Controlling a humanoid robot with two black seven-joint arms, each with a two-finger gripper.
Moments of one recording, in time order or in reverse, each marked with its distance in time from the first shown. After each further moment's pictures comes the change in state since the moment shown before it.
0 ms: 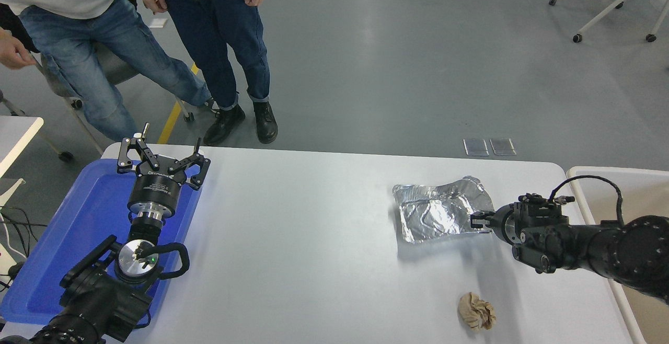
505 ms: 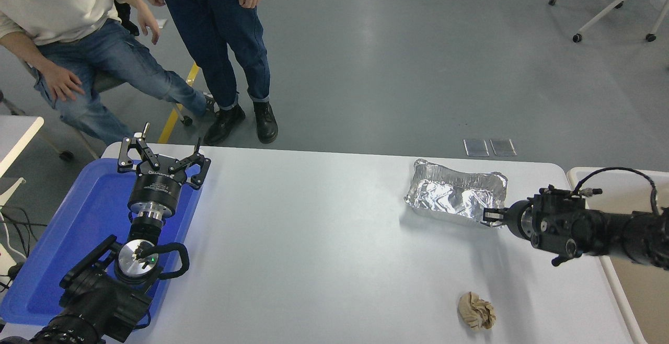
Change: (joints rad) left arm 0.000 0.000 0.000 0.000 0.000 0.000 0.000; right arm 0.182 -0.196 0.003 0.293 0.012 0.005 -0.001
